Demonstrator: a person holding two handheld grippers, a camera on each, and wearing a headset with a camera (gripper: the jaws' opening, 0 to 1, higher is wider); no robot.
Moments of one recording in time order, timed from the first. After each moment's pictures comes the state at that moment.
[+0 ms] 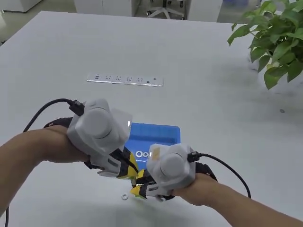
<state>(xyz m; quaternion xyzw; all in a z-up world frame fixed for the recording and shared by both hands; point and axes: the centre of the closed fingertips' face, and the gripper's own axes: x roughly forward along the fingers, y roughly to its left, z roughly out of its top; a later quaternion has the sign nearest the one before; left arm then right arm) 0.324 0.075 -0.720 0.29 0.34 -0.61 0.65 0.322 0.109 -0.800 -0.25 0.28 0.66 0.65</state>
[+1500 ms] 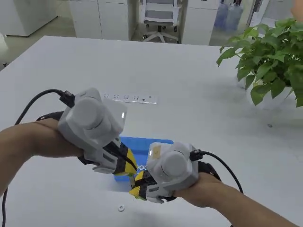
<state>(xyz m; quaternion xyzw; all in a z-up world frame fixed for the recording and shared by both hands) 0.322 0.067 -0.657 0.32 0.30 -0.61 0.66 0.322 0.100 -0.739 -0.28 0.25 0.65 0.67</state>
